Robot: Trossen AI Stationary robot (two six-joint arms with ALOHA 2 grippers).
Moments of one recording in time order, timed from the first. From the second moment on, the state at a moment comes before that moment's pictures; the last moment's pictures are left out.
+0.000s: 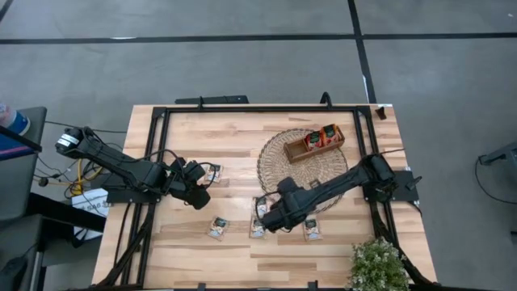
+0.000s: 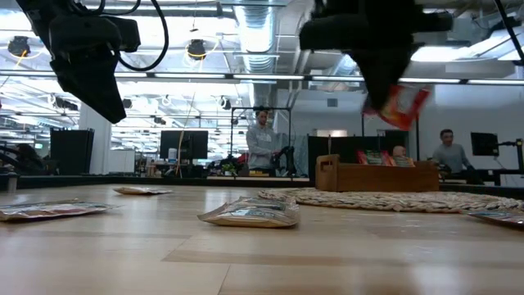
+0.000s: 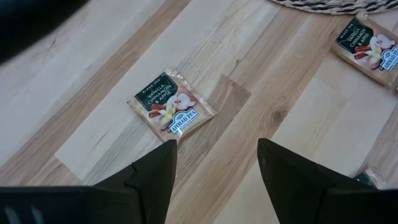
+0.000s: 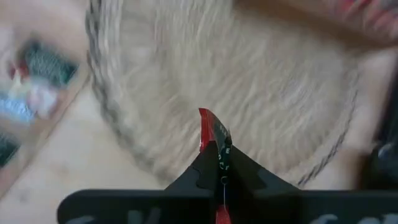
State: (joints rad) left arm -0.35 1.11 0.72 -0.78 -0.51 -0.91; right arm 0.40 2.08 1.79 -1.57 0.37 1.44
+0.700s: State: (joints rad) left arm -0.35 1.11 0.72 -0.64 -0.49 -0.95; right arm 0.28 1.40 1.33 -1.50 0.82 1.20
